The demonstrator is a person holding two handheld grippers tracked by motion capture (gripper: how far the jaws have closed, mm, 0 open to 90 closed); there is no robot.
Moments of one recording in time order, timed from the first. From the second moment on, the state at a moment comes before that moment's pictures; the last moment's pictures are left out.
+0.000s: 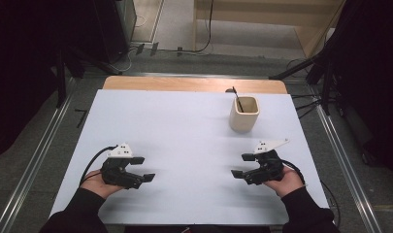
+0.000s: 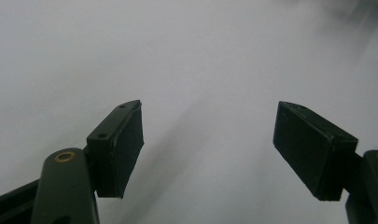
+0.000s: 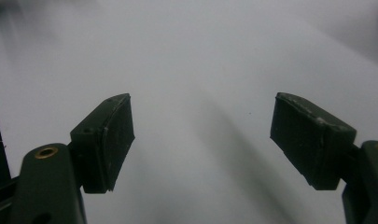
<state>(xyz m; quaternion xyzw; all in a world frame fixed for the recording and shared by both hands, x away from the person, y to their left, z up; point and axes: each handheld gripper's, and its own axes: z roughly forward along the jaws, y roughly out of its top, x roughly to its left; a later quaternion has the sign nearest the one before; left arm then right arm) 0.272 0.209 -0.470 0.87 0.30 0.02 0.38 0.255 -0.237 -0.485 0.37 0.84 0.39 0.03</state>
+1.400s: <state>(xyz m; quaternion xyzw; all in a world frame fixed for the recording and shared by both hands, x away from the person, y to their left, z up) 0.272 0.208 -0.471 0.88 0.30 0.02 0.38 0.256 -0.232 -0.488 0.36 0.85 0.38 0.03</state>
